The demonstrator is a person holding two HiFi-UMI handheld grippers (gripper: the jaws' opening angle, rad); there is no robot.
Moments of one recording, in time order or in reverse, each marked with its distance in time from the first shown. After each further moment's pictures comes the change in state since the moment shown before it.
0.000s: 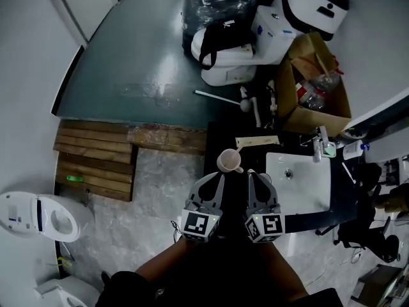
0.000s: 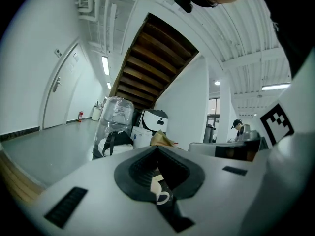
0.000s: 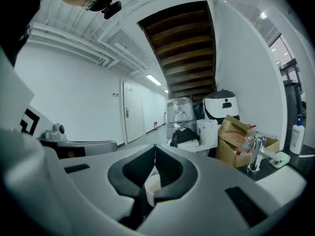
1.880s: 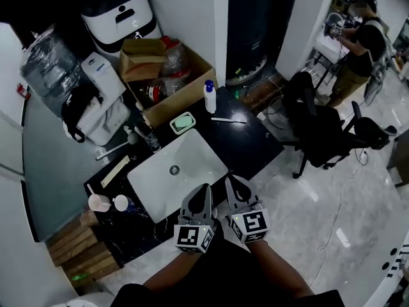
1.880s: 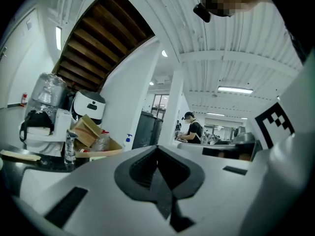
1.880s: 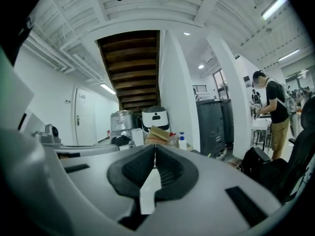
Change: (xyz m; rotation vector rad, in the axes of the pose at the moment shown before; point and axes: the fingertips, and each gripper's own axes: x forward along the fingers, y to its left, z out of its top) left arm 0.098 -0.552 -0.084 0.035 0.107 -0.508; right arm -0.400 -0.379 -0.004 0.106 -0.092 -0.510
